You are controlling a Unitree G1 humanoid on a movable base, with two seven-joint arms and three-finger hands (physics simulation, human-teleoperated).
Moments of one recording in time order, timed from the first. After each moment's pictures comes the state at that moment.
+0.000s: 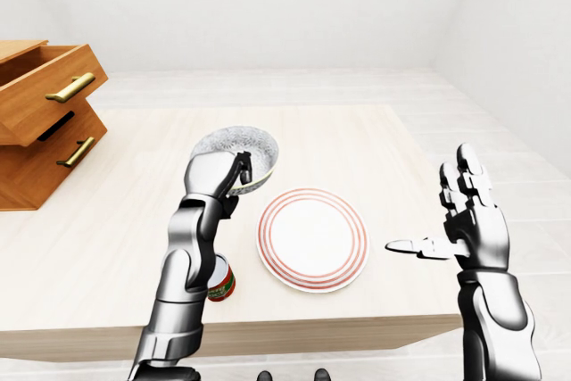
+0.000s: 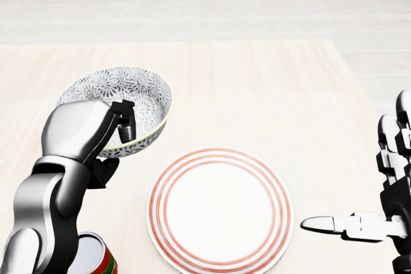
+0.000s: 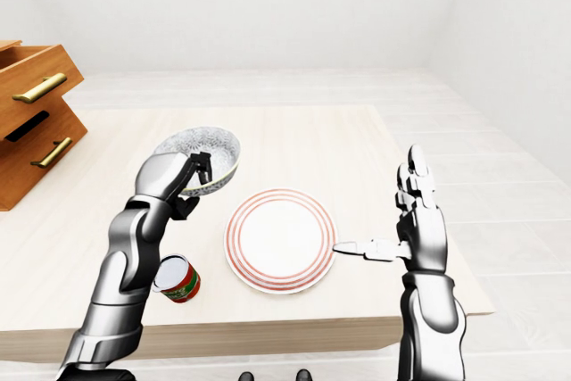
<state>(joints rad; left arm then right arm) -0.37 0.14 -0.01 -0.07 1.19 0.09 -0.30 0.13 -0.05 -0.32 -0.49 0.03 0.09 0.18</state>
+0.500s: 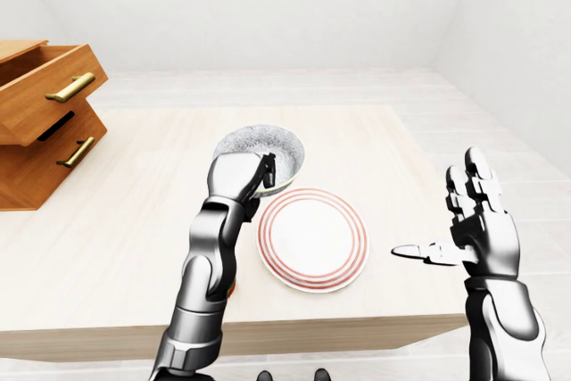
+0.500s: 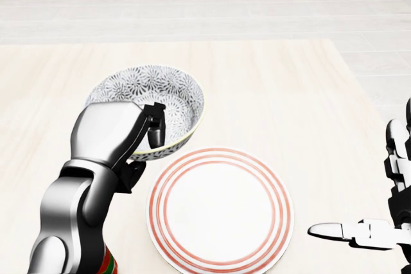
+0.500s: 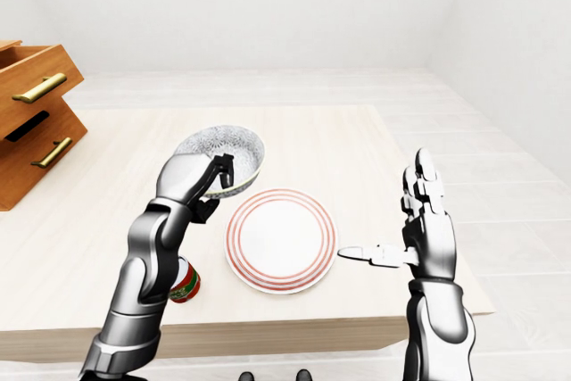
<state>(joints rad) -0.35 0.04 -0.09 -0.16 1.27 0.09 -0.35 0.16 -0.03 -0.36 -0.52 0.06 0.09 0.21</state>
